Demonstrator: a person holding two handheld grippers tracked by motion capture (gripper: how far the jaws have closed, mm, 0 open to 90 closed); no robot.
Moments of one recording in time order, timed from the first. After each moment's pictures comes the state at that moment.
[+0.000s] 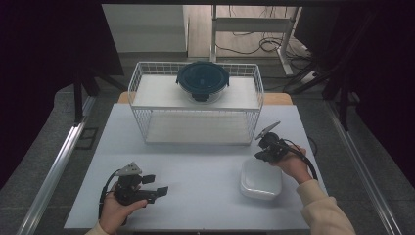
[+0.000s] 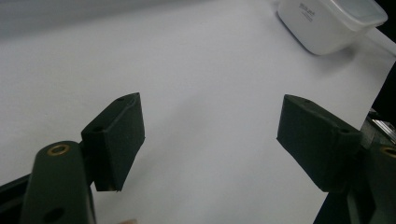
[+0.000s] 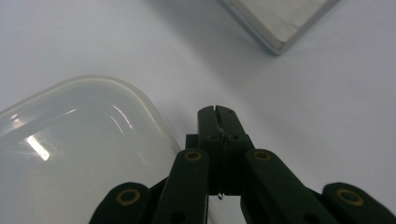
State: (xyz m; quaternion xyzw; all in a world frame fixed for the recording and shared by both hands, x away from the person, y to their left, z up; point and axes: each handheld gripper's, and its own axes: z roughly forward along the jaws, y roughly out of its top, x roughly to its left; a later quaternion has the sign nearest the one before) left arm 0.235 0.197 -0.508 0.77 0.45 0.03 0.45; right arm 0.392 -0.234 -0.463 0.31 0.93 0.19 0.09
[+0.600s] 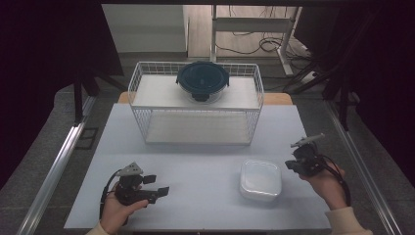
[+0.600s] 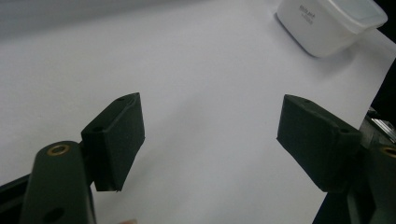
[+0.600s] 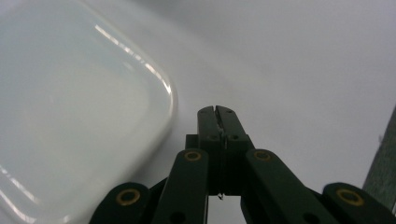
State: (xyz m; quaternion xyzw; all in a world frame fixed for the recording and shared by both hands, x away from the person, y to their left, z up) left arm 0.234 0.195 -0.506 0.77 0.45 0.03 0.45; right arm 0.329 -0.313 -0.432 0.44 0.86 0.20 0.14
